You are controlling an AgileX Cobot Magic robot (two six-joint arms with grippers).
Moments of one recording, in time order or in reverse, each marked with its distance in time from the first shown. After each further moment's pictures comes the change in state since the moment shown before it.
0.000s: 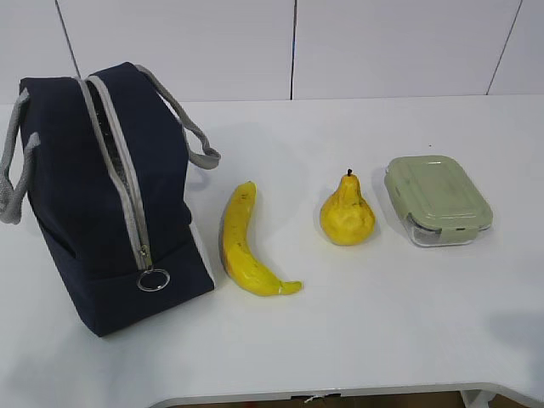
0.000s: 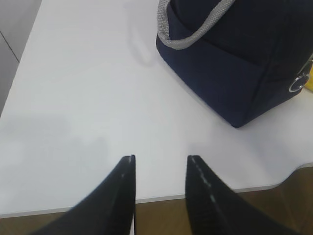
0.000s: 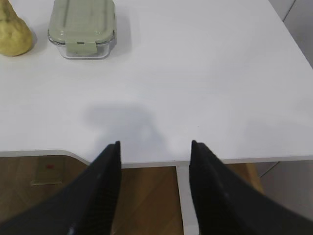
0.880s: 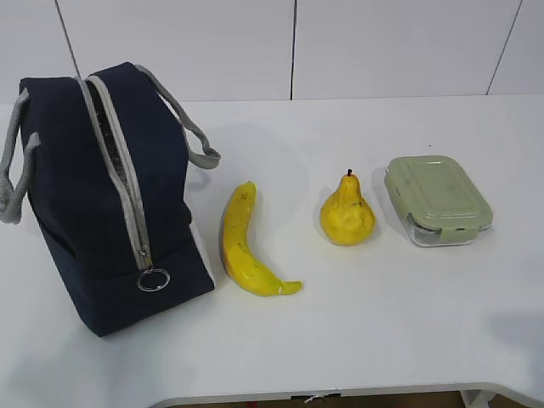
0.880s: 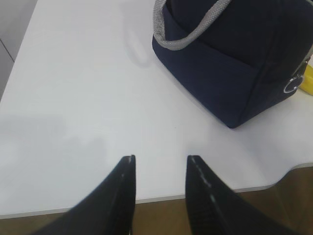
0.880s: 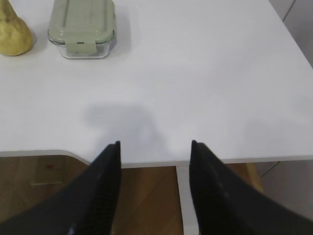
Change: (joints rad) left arm 0.002 0.000 0.000 -0.014 0.000 0.000; right arm 0.000 0.000 0.000 0.000 0.000 0.000
